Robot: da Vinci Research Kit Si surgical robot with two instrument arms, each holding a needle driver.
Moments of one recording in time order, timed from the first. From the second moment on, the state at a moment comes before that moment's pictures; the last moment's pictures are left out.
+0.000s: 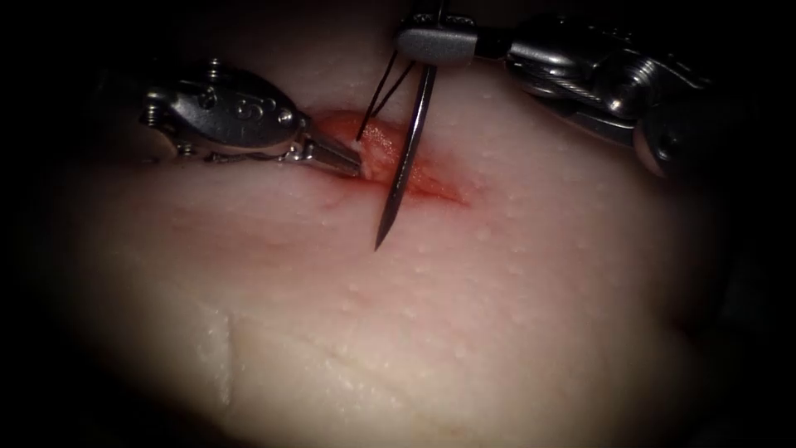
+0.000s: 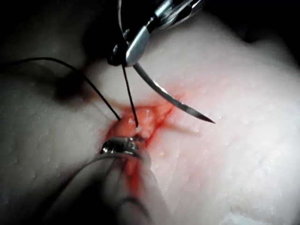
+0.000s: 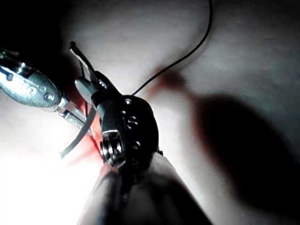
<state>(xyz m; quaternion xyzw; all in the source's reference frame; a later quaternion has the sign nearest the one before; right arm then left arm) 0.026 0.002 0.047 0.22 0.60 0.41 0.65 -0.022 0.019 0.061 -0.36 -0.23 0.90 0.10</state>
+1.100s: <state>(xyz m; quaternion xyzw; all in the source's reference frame) 0.028 0.004 0.050 0.10 0.63 0.36 0.68 -0.021 0.017 0.061 -0.24 -0.31 0.92 0.05</state>
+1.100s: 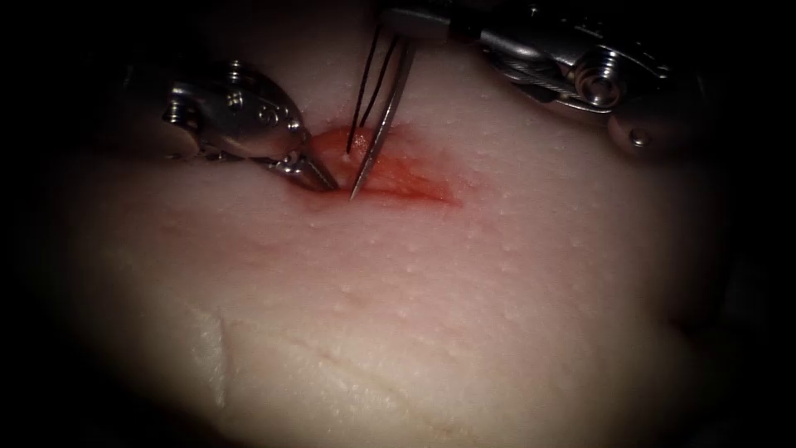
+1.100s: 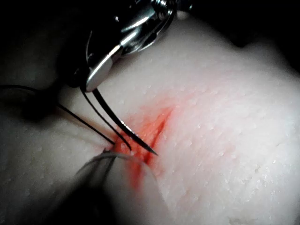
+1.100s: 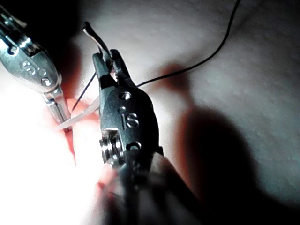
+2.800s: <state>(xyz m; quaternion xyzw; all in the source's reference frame) 0.030 0.002 0.051 0.03 0.64 0.30 0.70 -0.020 0.013 0.054 -0.29 -0.28 0.91 0.08</state>
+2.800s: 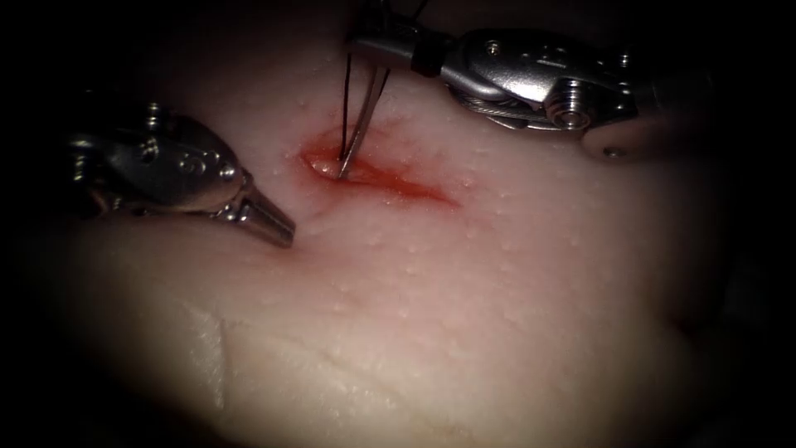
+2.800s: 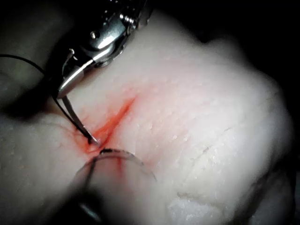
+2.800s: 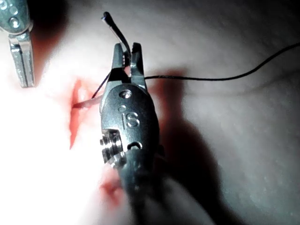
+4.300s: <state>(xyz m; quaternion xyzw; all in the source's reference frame) 0.029 0.001 0.051 0.11 0.64 0.33 0.69 -0.020 0.013 0.056 -0.32 -0.26 0.91 0.09</state>
